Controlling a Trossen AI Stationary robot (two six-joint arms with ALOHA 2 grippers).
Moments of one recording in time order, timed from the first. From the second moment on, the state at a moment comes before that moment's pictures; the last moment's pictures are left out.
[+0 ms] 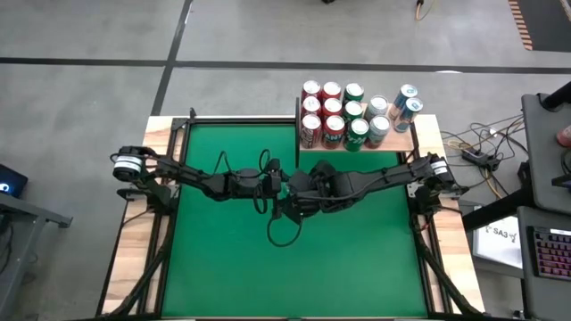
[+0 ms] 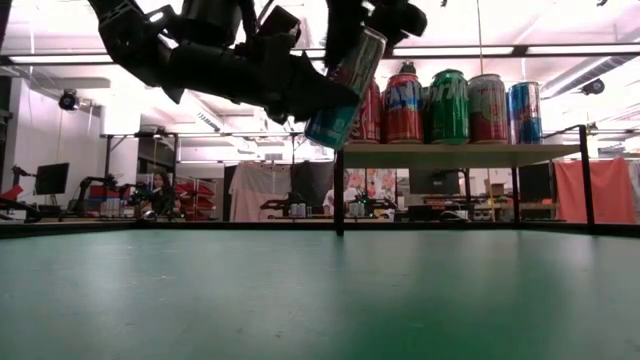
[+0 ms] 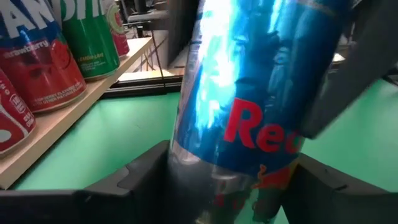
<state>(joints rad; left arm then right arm) -0.01 1.67 0.74 0.75 -0.08 0.10 0.19 1.88 1.83 -1.10 0.55 0.67</state>
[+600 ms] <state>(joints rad) -0.01 1.66 0.63 1.15 -0.09 0.06 0.34 1.65 1.84 -1.12 0.76 0.50</state>
